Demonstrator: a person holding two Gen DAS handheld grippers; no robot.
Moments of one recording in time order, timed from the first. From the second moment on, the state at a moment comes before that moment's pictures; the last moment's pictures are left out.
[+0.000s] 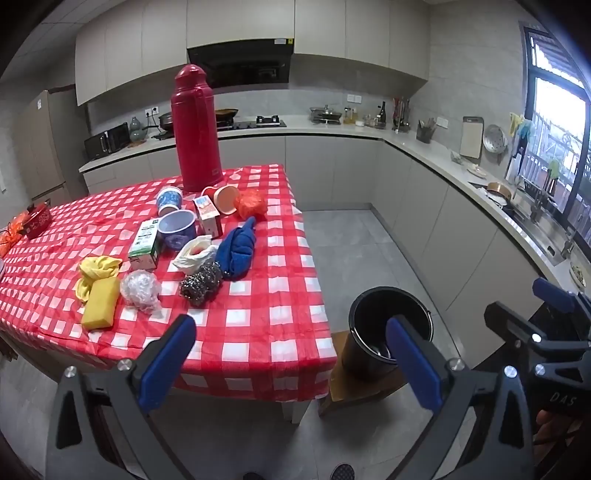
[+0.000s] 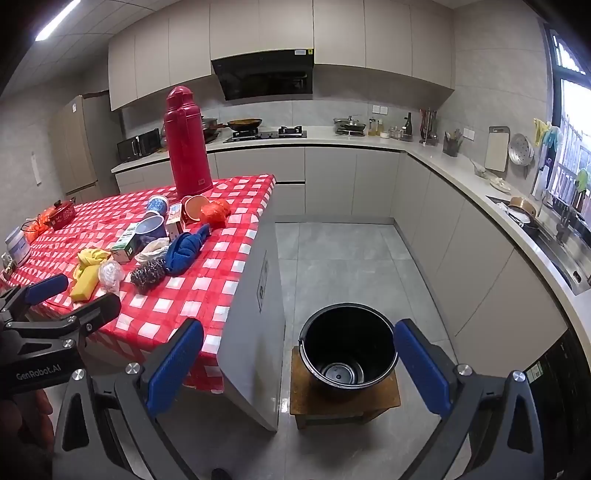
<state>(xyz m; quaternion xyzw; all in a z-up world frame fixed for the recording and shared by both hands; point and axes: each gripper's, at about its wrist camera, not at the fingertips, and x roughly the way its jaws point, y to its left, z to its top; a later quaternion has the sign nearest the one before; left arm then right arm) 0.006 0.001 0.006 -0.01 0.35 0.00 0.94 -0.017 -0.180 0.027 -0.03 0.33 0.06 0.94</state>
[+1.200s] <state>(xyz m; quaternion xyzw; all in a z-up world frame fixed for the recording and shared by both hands) 0.004 0.002 -0.001 -0.01 0.36 -0.01 0.93 -0.015 -0.181 0.020 -0.02 0.33 0.06 0.94</state>
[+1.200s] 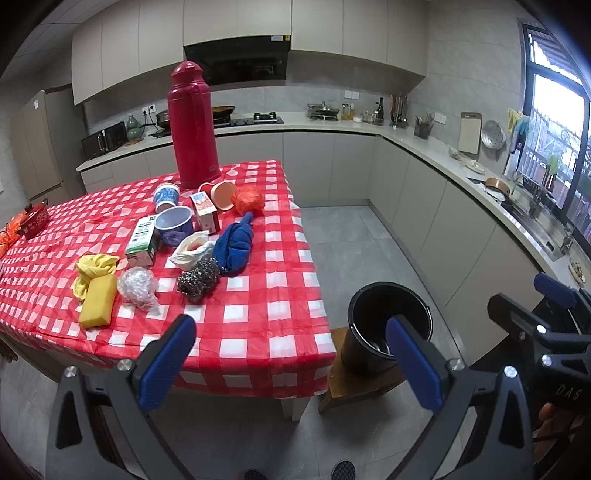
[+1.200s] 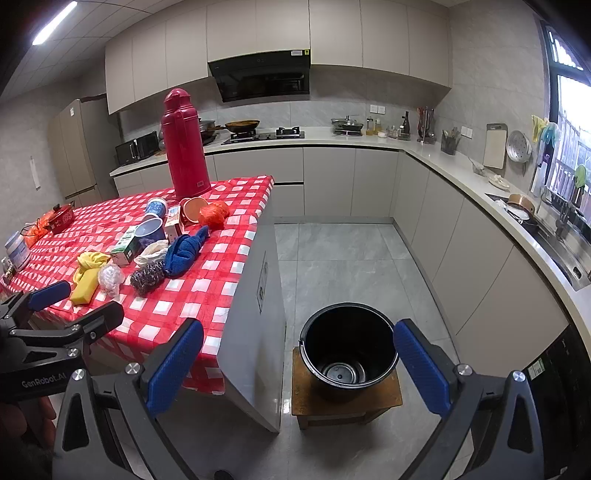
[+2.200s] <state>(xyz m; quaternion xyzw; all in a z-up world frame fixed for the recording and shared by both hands) 0.005 -0.002 -0.001 -0.01 0.36 -0.01 0.93 -0.018 -0.184 0.020 -0.02 0.33 0.06 0.94</state>
